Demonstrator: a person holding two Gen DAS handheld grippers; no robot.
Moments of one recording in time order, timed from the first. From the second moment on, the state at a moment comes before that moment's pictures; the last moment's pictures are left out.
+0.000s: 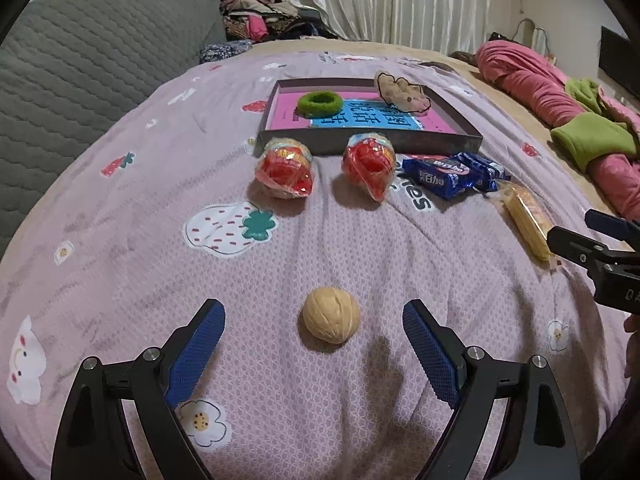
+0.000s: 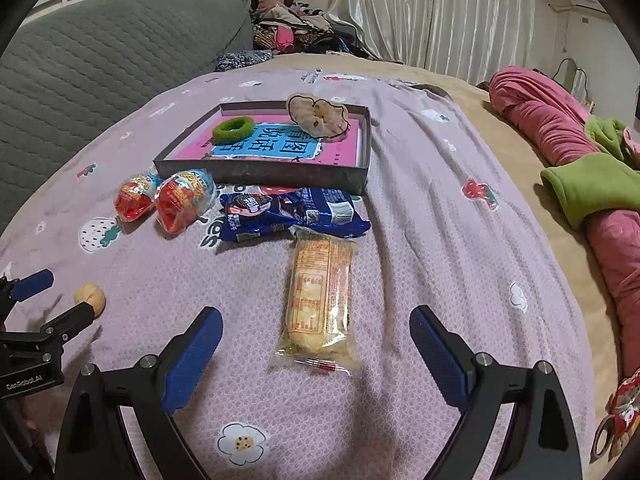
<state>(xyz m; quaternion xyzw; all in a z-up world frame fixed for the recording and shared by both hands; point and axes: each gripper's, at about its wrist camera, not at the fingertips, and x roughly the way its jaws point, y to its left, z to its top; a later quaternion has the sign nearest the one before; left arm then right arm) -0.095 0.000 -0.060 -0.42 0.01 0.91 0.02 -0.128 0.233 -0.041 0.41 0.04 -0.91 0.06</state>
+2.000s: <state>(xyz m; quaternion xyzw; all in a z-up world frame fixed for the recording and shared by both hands) -0.106 0.008 -0.082 -0.44 0.00 0.89 0.06 -0.164 0.237 -0.081 0.44 -0.01 -0.89 0.08</state>
